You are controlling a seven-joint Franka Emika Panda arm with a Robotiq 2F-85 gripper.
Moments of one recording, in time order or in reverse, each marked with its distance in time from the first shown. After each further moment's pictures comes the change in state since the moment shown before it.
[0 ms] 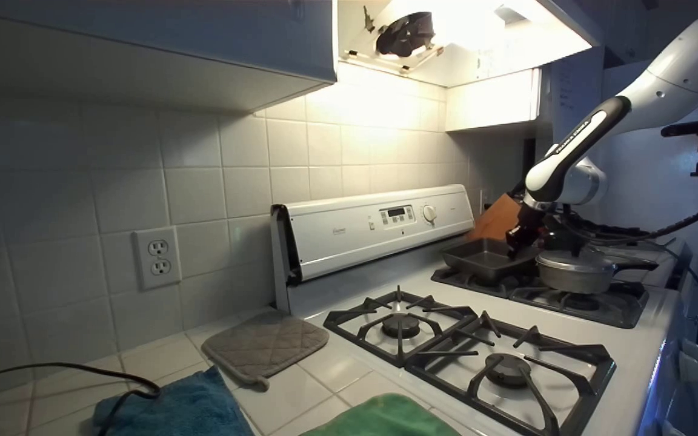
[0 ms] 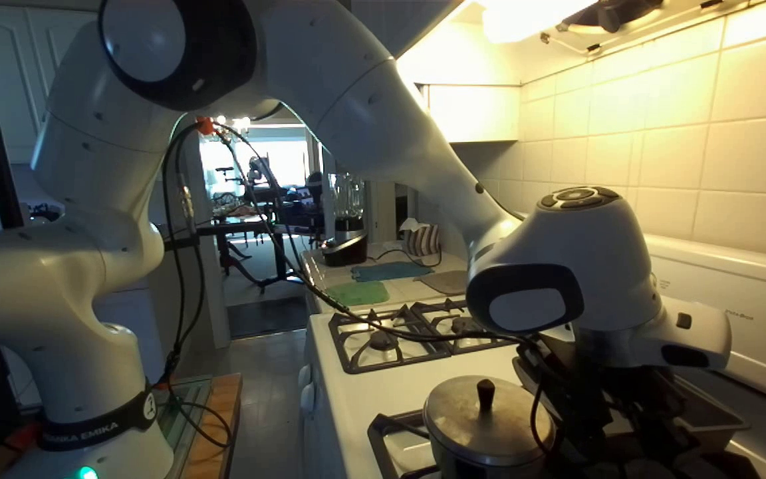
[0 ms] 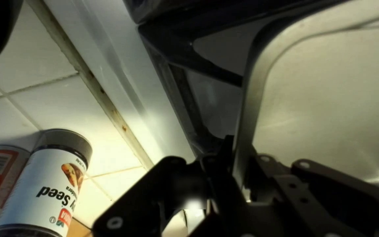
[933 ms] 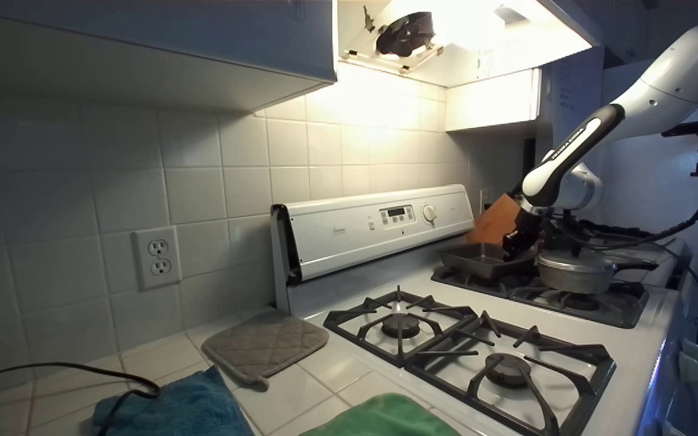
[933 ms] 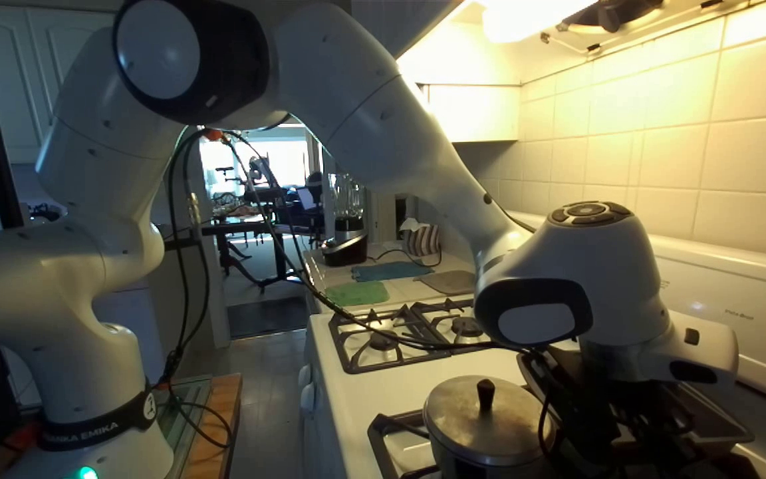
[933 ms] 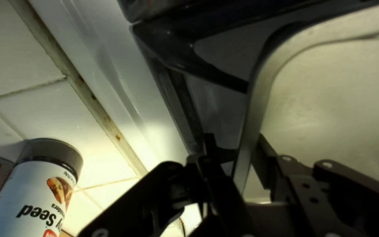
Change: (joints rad) arm -0.005 0.049 0.007 0.044 0.000 -0.009 -0.009
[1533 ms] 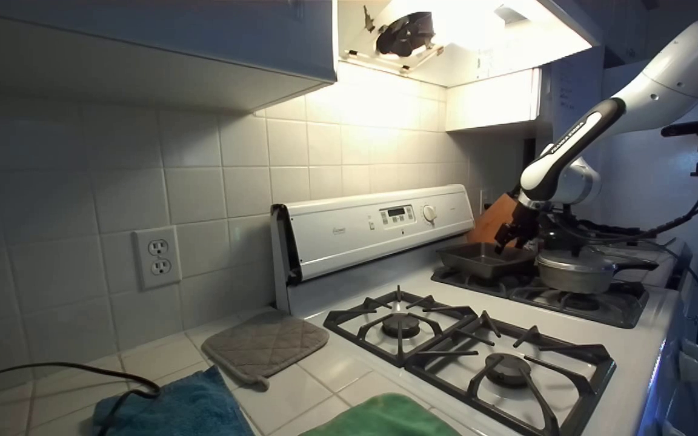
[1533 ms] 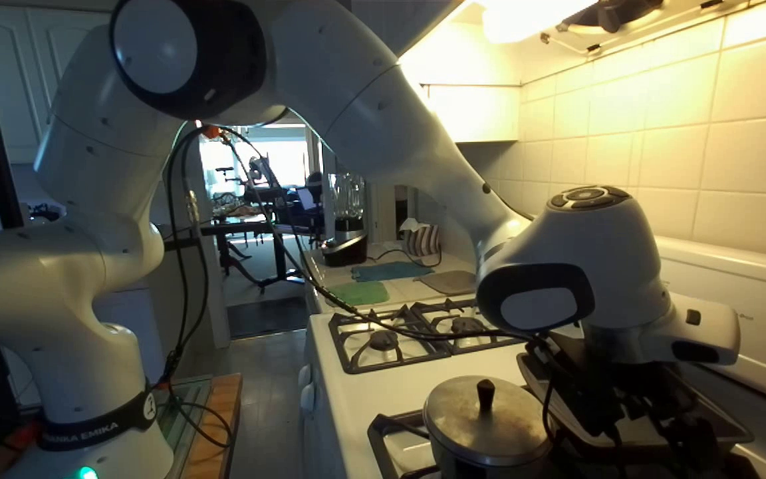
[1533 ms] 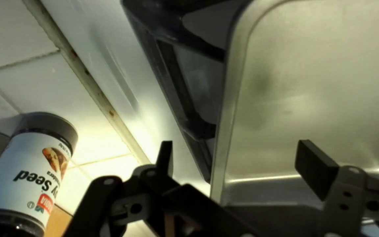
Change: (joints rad) arm 0.005 -0.023 0.005 0.006 0.000 -0.003 0.010
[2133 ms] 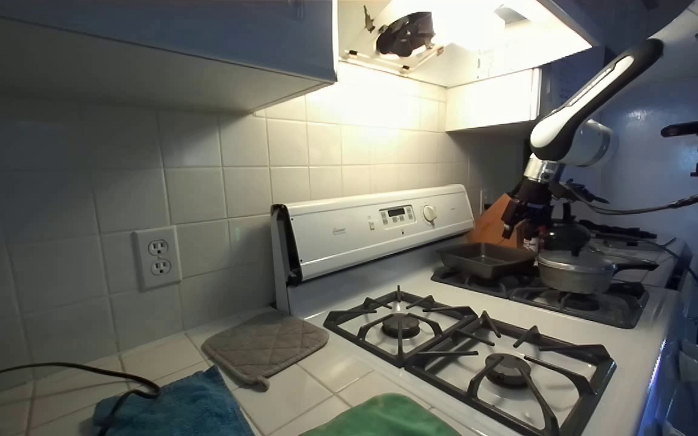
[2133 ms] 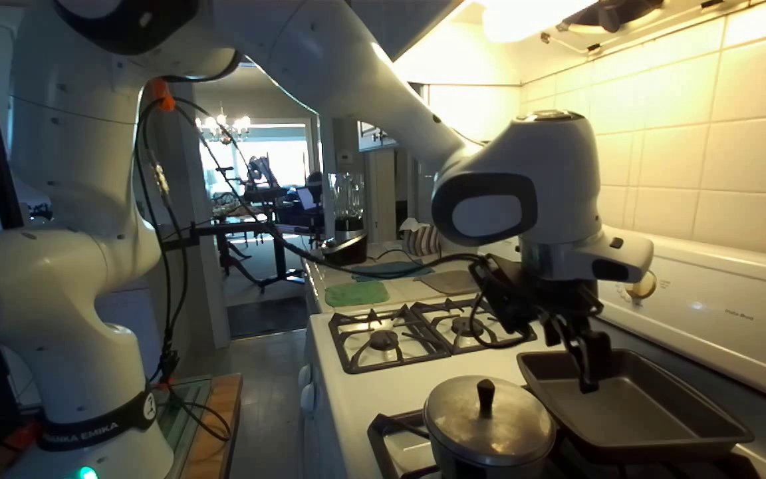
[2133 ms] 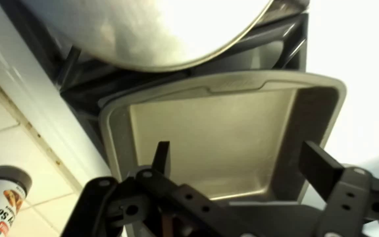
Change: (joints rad) arm 0.062 -0.295 0.003 -0.198 0.059 -0.286 0.060
